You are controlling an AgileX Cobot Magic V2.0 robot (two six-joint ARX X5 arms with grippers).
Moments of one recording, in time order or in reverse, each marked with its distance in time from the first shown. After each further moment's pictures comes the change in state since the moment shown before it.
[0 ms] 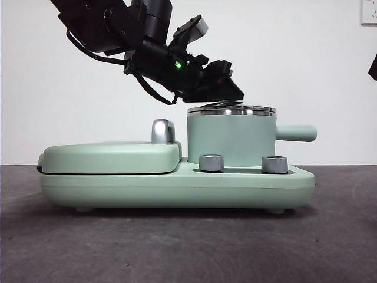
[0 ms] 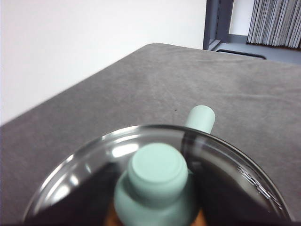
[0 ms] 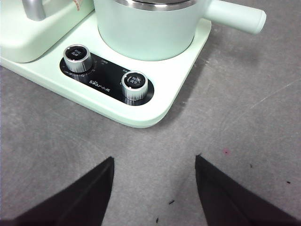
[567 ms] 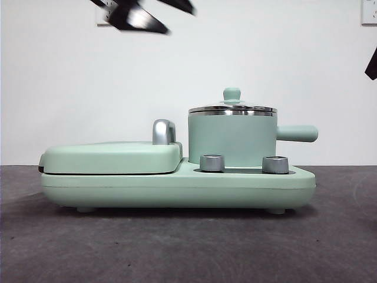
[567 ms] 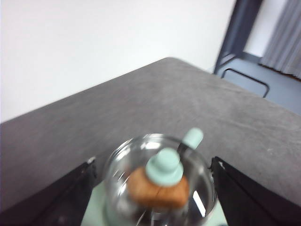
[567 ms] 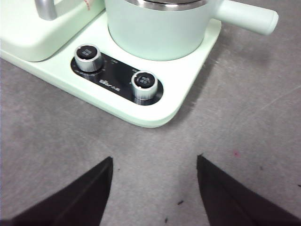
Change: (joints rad) left arm 0.162 -0.474 -0.002 -0.543 0.043 -0.142; right arm 0.000 0.000 0.000 0.000 -0.036 0.000
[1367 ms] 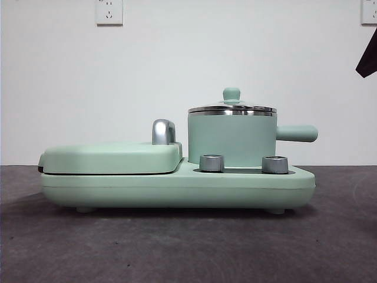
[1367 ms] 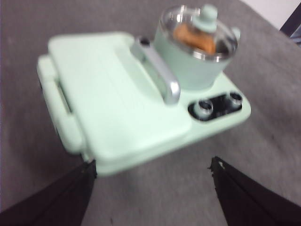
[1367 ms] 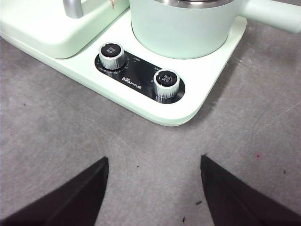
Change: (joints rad) left arm 0.235 -0.902 -0.608 -0.538 -0.033 -0.050; right arm 0.000 0.000 0.000 -0.001 -0.079 0.000
